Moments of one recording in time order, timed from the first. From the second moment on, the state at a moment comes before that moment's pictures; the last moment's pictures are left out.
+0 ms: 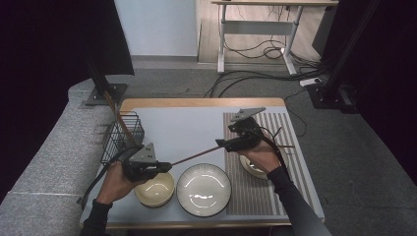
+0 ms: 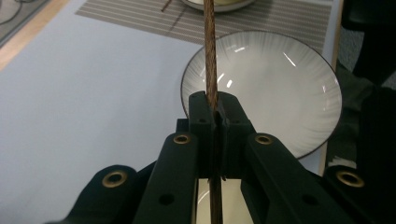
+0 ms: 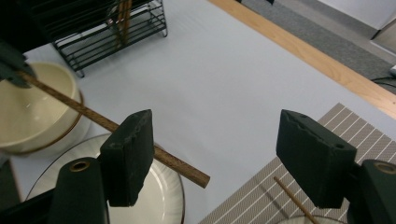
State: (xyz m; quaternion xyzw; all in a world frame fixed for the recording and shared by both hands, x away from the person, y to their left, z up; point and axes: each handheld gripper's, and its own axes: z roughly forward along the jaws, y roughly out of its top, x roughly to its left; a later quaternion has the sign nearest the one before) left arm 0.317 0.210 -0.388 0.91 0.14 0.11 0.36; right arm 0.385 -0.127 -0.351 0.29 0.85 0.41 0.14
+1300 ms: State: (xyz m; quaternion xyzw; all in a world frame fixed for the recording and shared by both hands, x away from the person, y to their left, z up) left arm 0.307 0.206 -0.393 0.92 0.06 0.07 0.37; right arm 0.335 -0.106 -0.370 0.10 0.95 0.29 0.05
